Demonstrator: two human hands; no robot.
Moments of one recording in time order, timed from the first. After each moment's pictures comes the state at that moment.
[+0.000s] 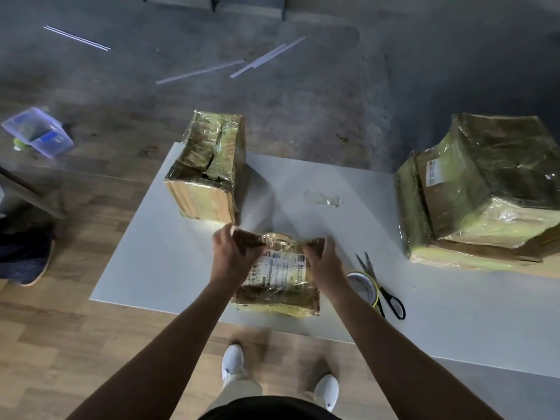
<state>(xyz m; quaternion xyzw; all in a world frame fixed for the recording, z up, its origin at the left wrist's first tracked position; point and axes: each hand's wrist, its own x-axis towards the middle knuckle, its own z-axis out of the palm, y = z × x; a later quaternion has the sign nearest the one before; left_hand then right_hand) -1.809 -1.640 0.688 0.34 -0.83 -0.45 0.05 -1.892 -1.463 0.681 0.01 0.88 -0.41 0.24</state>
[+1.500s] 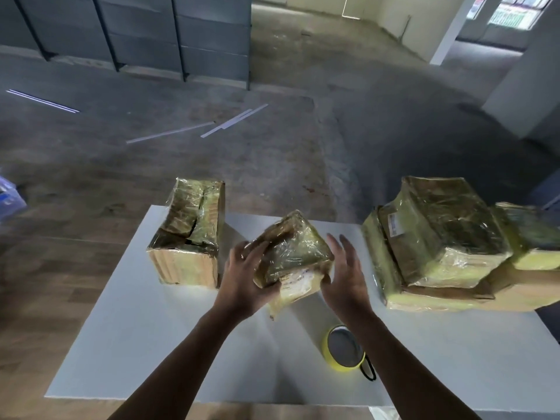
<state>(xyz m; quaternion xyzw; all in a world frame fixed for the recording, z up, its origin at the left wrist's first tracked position) -1.862 -1.644 0.750 0.08 -0.89 -0.42 0.15 -1.933 -1.445 0.761 -0.15 0.94 -0.30 -0.05</state>
